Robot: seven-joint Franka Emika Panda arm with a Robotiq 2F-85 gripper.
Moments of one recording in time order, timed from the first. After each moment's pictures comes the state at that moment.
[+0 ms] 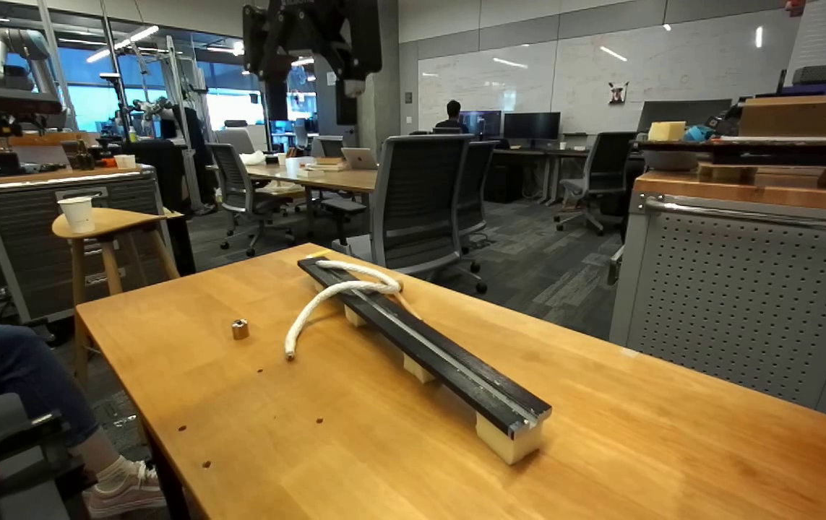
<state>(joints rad) -0.04 -0.27 -0.22 -2.16 -0.04 1.88 -0.41</state>
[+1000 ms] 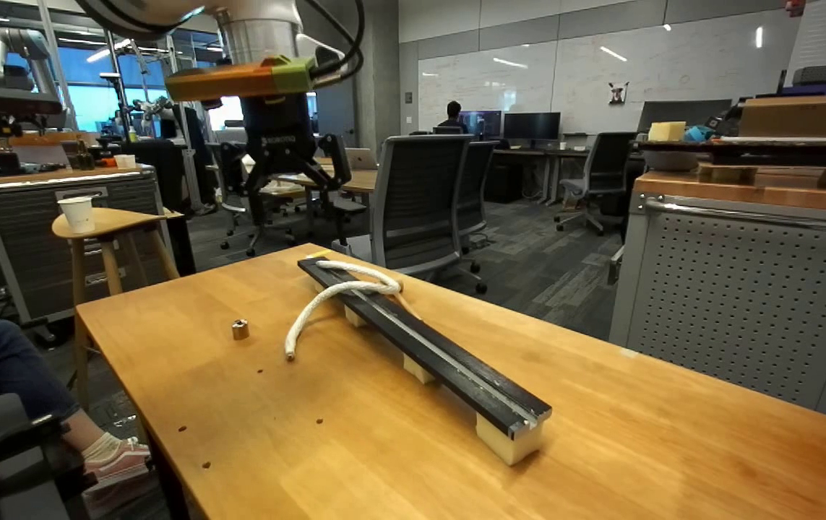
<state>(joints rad) 0.03 -0.18 -0.08 -2.40 -0.10 2.28 -0.64</state>
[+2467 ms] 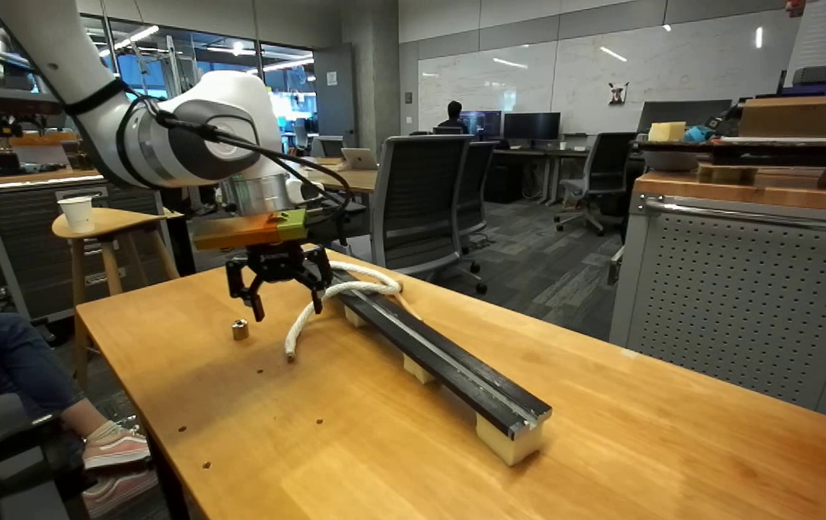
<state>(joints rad) 0.08 0.21 0.02 -2.43 -0.27 2.70 -0.44</state>
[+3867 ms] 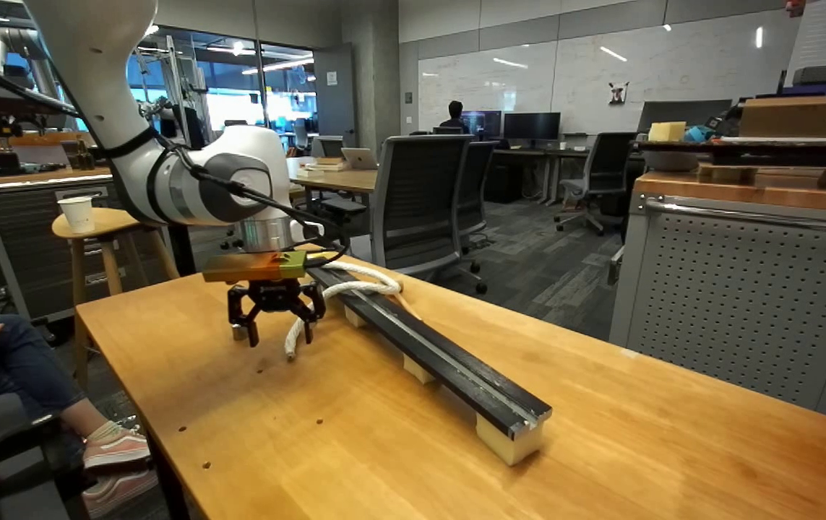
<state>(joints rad) 0.08 0.42 0.08 -2.31 -0.26 2.69 -0.38</state>
